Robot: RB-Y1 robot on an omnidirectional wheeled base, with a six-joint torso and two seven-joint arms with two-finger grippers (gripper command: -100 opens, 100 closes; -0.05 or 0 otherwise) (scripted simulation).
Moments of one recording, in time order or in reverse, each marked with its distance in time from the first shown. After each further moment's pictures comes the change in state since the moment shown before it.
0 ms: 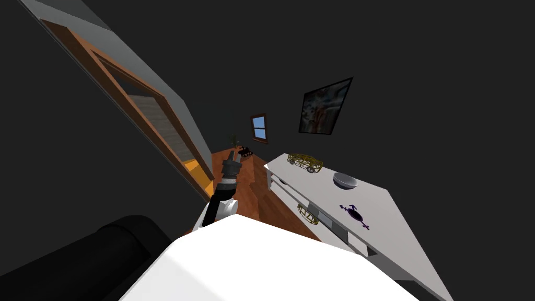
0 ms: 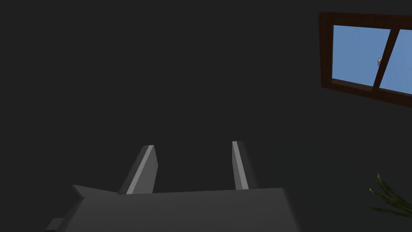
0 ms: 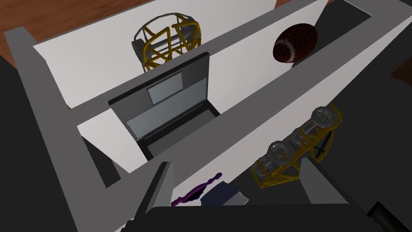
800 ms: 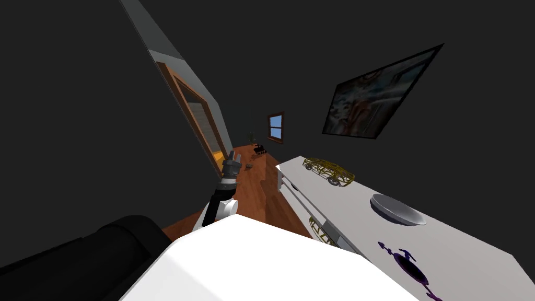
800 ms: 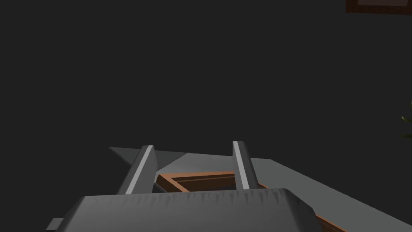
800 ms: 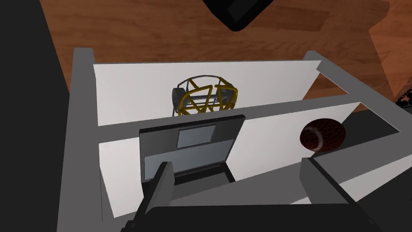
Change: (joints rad) left arm 0.000 0.000 0.000 0.000 0.000 0.000 0.000; right arm 0.025 -0.092 0.113 0.280 0.025 -0.028 0.005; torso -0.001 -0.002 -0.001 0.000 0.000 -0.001
